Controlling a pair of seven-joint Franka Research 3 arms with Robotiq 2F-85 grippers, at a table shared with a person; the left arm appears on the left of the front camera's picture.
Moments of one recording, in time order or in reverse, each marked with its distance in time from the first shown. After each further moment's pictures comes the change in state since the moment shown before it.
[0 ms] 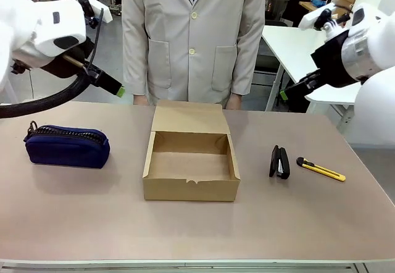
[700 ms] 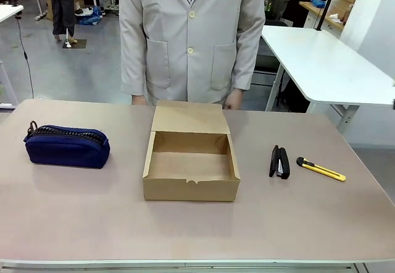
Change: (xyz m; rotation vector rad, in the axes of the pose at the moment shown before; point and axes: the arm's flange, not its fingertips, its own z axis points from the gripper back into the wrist) left arm -0.179 0.181 0.103 -0.876 -0.247 0.818; right arm -0.175 -0.191 0.087 0.700 -0.191 -0.944
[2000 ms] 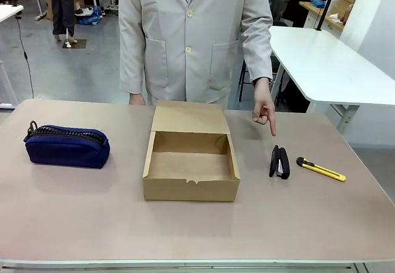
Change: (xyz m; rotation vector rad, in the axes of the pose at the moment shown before) left arm -0.004 0.020 0.015 -0.037 -0.106 0.157; right arm -0.004 -0.016 0.020 0.051 -0.078 -0.165
